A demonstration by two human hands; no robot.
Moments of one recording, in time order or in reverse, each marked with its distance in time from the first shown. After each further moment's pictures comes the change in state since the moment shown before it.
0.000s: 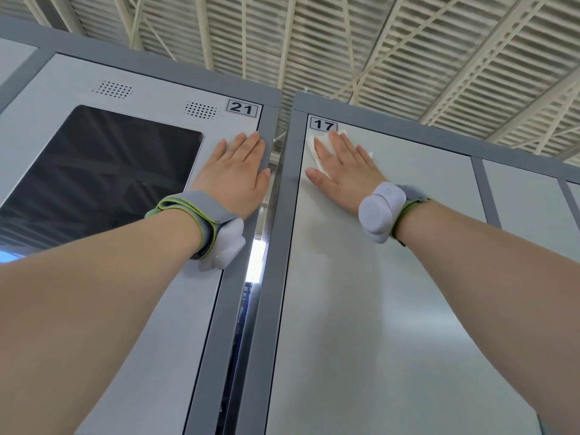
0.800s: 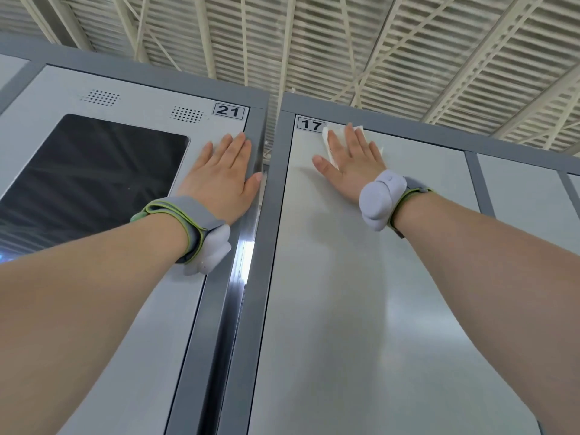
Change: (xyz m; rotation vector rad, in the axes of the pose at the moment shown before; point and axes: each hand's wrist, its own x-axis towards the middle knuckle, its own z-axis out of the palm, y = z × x) left_hand -0.001 0.003 0.005 0.114 -0.001 -0.019; right_hand 0.006 0.025 0.001 0.082 0.037 0.127
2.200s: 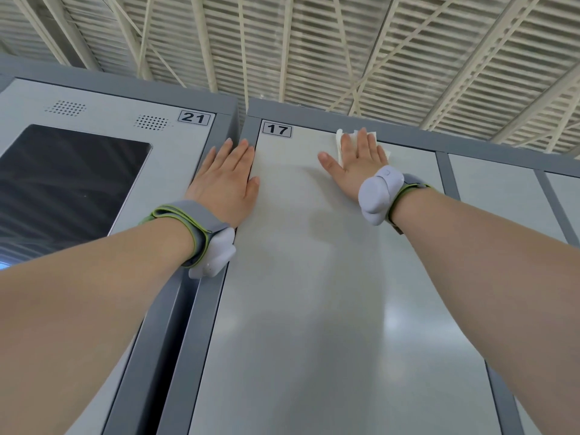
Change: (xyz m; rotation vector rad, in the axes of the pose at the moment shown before) left_hand 0.017 0.055 0.006 -0.069 0.057 -0.010; right_hand 0.000 0.059 -0.004 0.027 0.035 0.130
